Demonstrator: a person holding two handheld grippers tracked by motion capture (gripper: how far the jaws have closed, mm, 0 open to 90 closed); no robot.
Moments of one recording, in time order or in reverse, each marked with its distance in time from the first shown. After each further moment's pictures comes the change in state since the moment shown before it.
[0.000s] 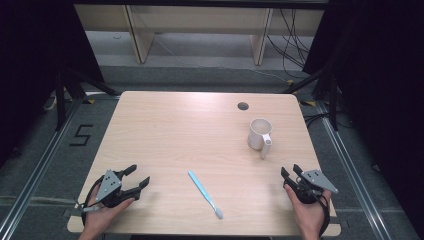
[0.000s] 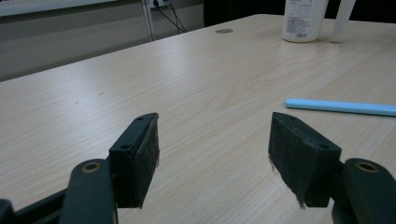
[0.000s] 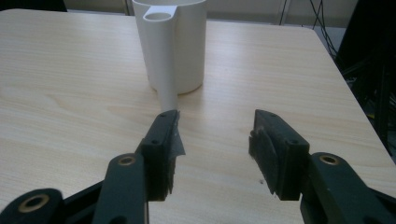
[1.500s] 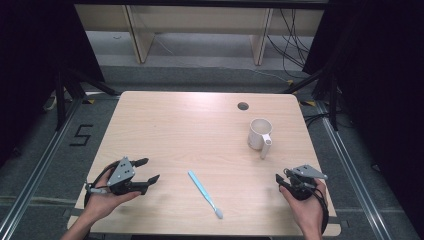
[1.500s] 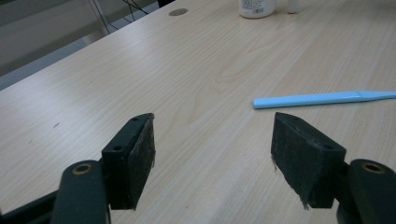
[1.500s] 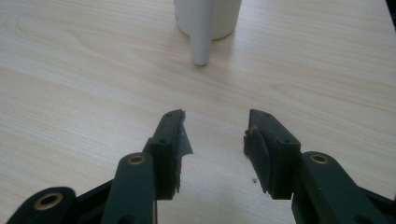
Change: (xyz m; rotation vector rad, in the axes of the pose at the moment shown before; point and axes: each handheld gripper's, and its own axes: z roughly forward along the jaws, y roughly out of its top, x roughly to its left) left arm -0.001 0.049 0.026 0.145 -0.179 0.171; right arm 0.014 0.021 0.000 0.301 0.075 -0.117
